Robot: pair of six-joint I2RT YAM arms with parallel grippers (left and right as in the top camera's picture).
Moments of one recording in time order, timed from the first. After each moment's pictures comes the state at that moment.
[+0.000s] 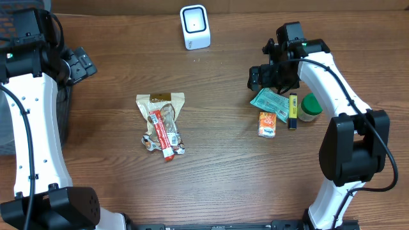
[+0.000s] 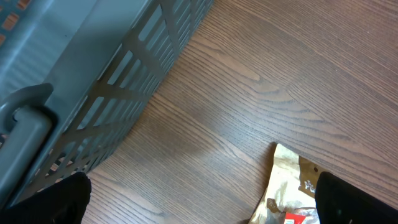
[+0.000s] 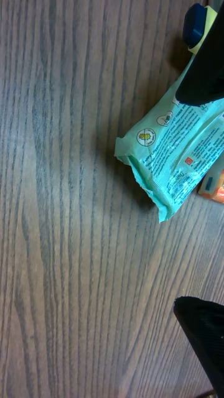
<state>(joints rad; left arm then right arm) 0.22 1.68 1.82 -1.26 -0.16 -0.36 0.15 2.01 1.64 -0.98 -0.20 0.05</state>
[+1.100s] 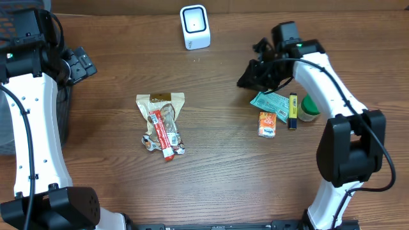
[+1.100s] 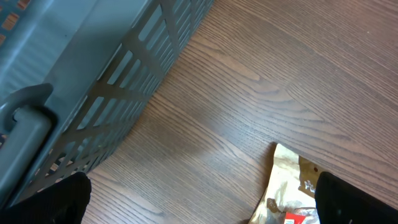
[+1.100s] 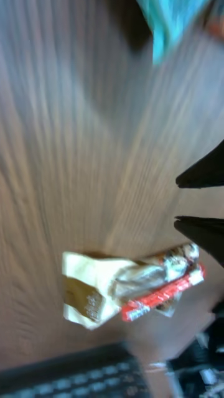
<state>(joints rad) 0.22 1.68 1.82 -1.26 -0.16 -0.36 0.21 2.01 1.64 -0.95 -0.59 0.28</state>
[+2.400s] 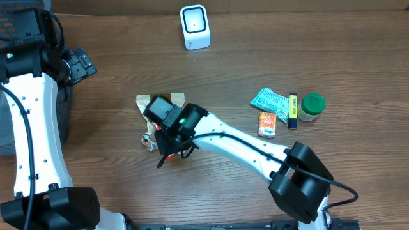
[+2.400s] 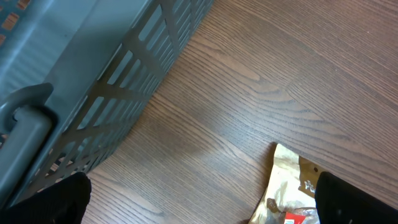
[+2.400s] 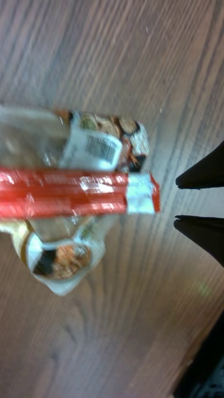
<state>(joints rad) 0.22 1.68 1.82 -1.26 -0.16 -0.36 0.96 2.01 1.63 -0.91 -0.14 0.64</state>
